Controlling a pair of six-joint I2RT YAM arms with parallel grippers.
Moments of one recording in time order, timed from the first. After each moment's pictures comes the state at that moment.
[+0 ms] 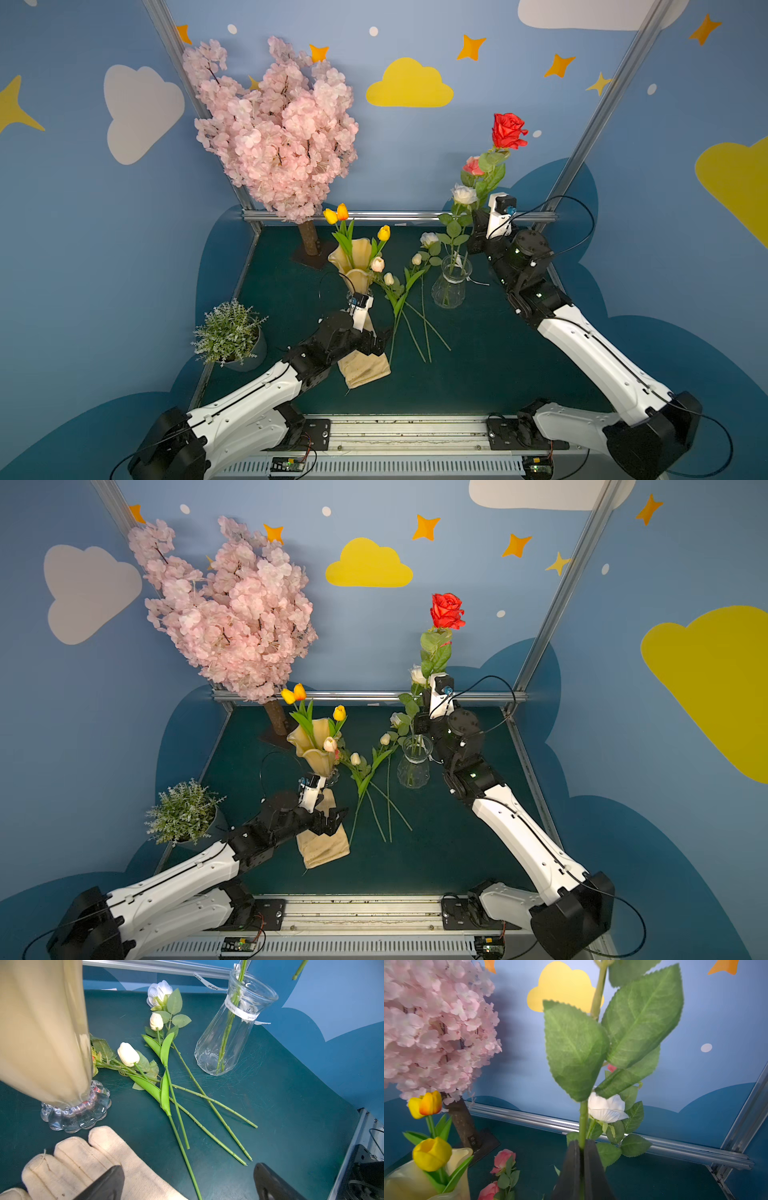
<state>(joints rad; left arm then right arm) -0.72 0.95 0.46 0.01 0.01 -0.32 0.51 1.23 1.15 0.16 0.21 -0.02</state>
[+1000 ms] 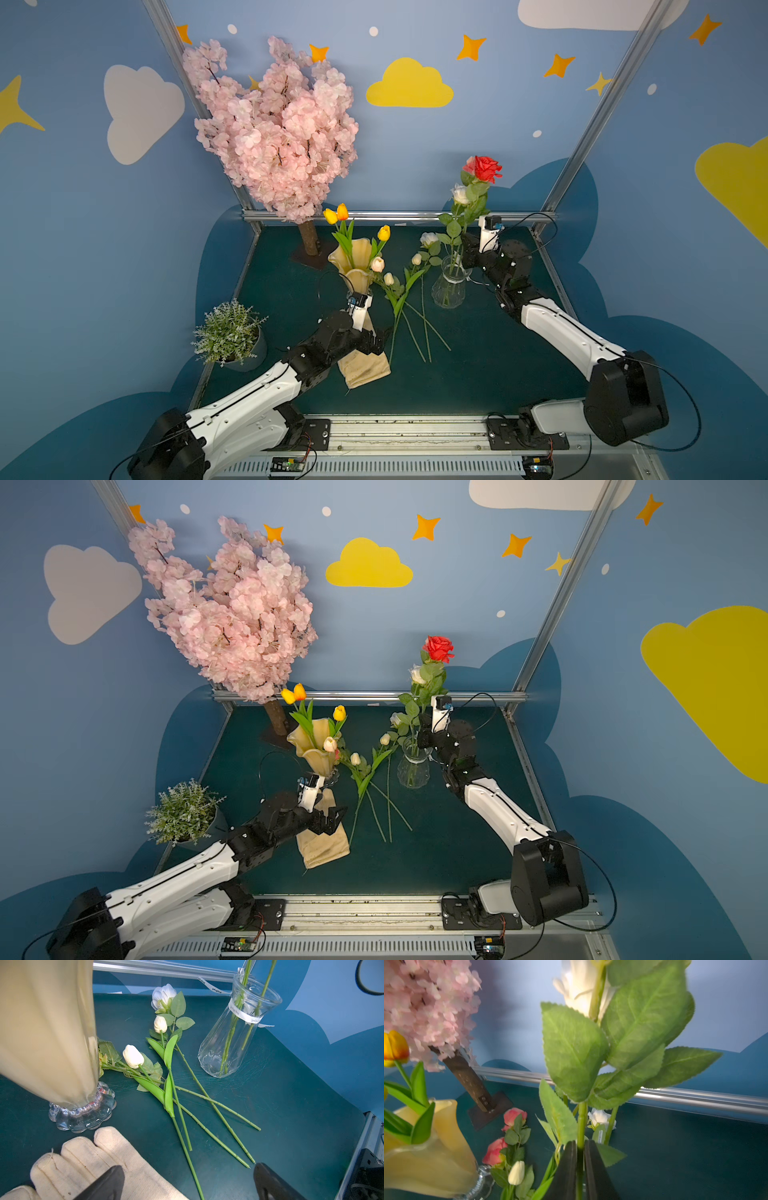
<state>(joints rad) -0.72 0.95 0.46 0.01 -0.01 -0.32 0.35 1.37 0.92 0.33 -0.11 0.13</state>
